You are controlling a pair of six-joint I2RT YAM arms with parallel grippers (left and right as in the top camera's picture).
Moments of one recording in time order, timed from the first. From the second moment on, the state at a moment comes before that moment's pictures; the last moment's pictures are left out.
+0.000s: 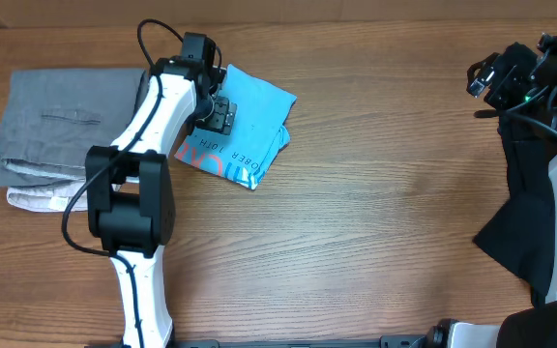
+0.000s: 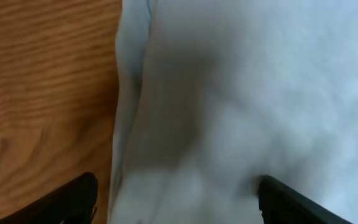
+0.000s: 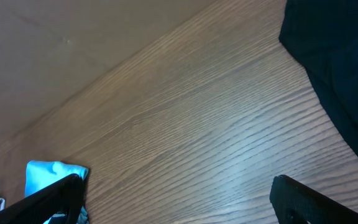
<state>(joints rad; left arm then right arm) -0.16 2.24 1.81 -0.90 -0.04 0.06 -0.27 1.52 1.46 -0.72 -0.28 0.34</state>
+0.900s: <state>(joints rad) -0.13 2.34 1.91 -0.66 0.15 0.13 -0.27 1.52 1.46 -0.72 -0.28 0.34</state>
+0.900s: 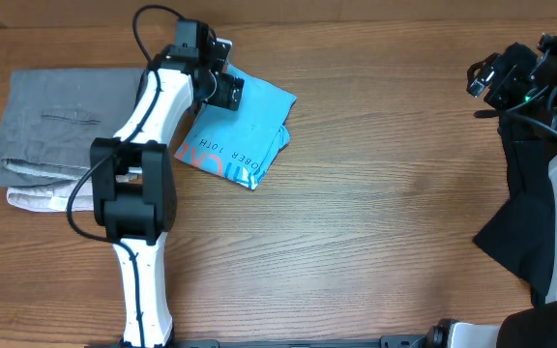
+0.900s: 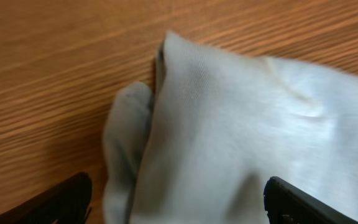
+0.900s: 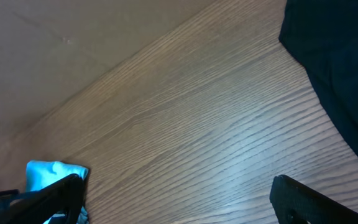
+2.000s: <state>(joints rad) -0.13 2.40 1.95 -0.70 0.16 0.16 -0.27 1.52 1.46 -0.72 -0.28 0.34</state>
